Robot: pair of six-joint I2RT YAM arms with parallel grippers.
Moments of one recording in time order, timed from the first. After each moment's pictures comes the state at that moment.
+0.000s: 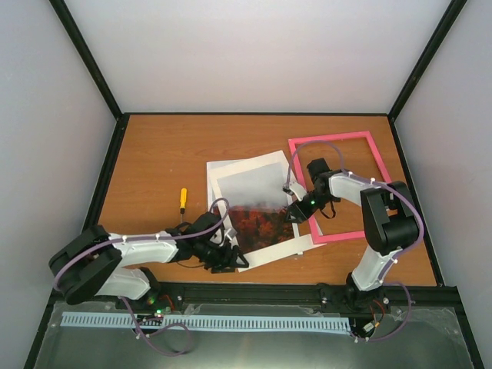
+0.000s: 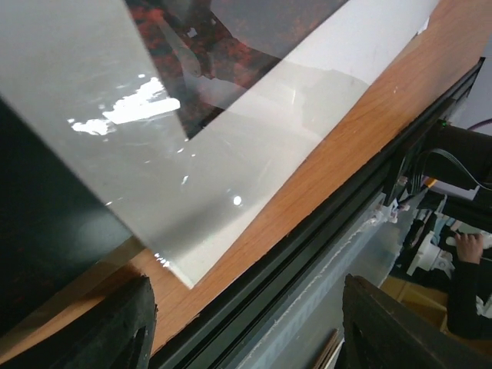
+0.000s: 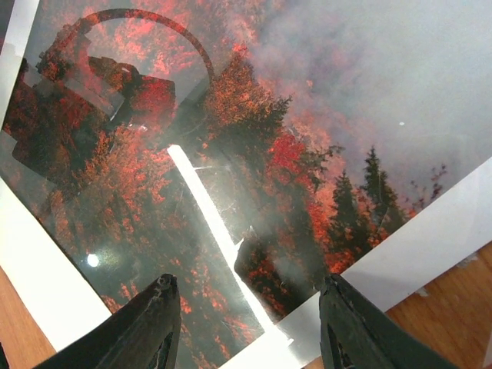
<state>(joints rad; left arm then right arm) -0.86 1.30 0.37 -0.04 0.65 -0.99 0.29 1.75 0.96 -0.67 -0.61 -0.50</state>
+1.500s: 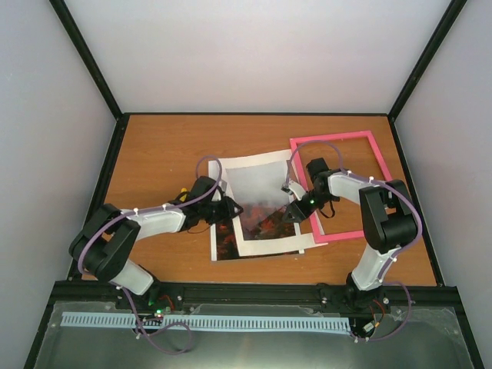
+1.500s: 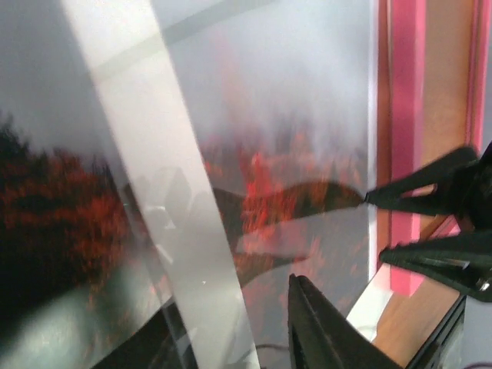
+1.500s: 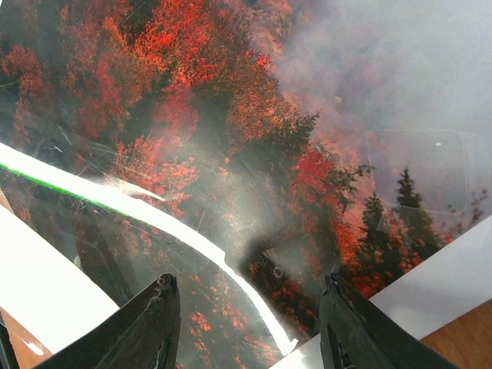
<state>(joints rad) -0.61 1.51 0.62 0.08 0.38 -0.90 0.29 1.77 0.98 -0.67 -0.64 -0.50</state>
